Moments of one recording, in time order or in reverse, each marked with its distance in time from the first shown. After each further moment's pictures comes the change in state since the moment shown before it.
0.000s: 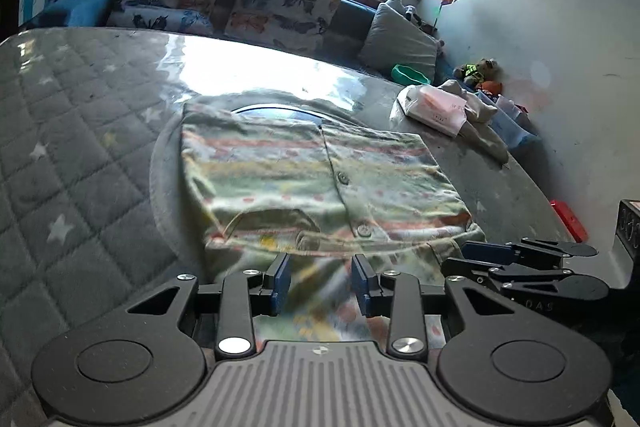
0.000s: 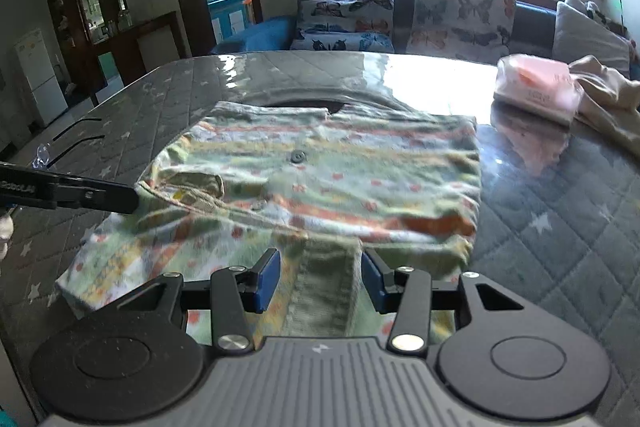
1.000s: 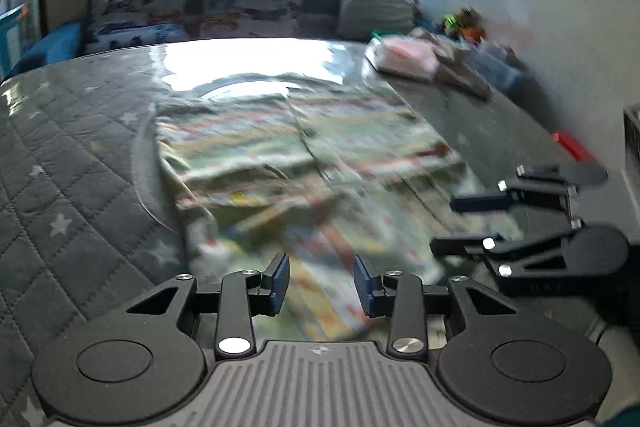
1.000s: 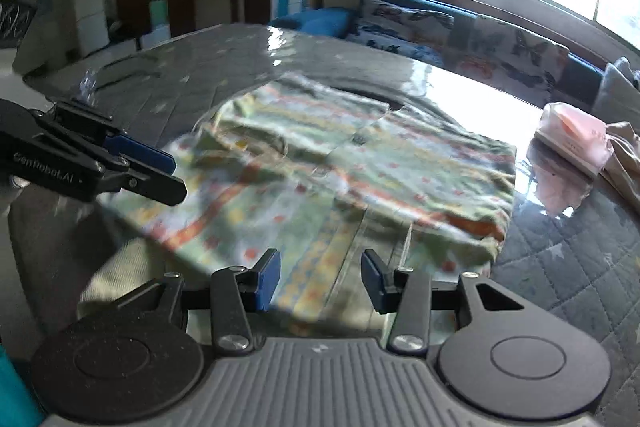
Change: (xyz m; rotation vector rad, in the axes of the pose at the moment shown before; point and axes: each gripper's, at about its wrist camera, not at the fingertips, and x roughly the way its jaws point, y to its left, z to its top) left arm -0.018 -0.048 -0.045 0.237 0.061 0.047; right arm -0.027 0.038 -0.029 -0.264 0.038 0.028
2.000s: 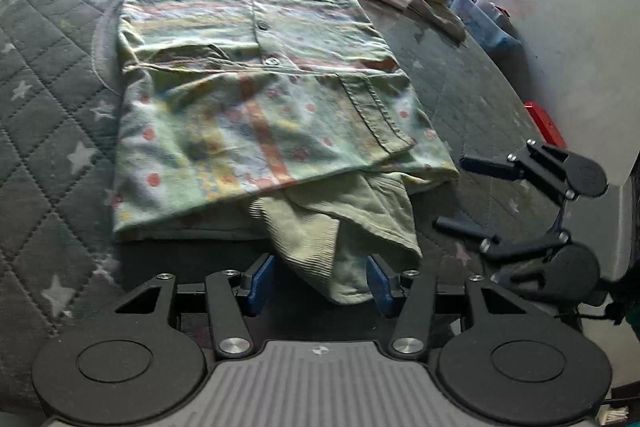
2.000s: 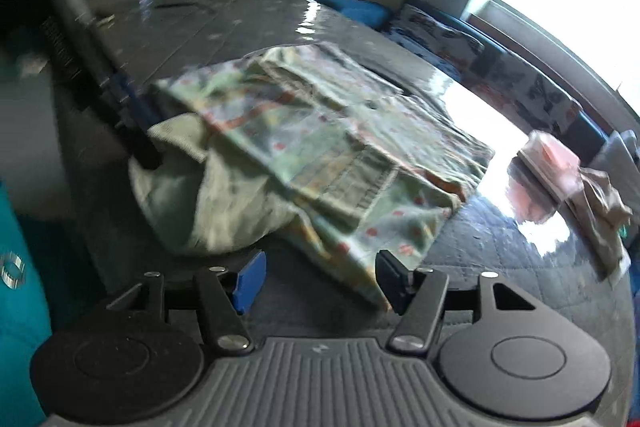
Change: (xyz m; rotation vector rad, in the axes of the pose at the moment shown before) left arm -0.020 -0.026 -0.017 -0.201 0.255 -0.154; right arm -0.068 0.017 -0.054 -0.293 0.033 -0.026
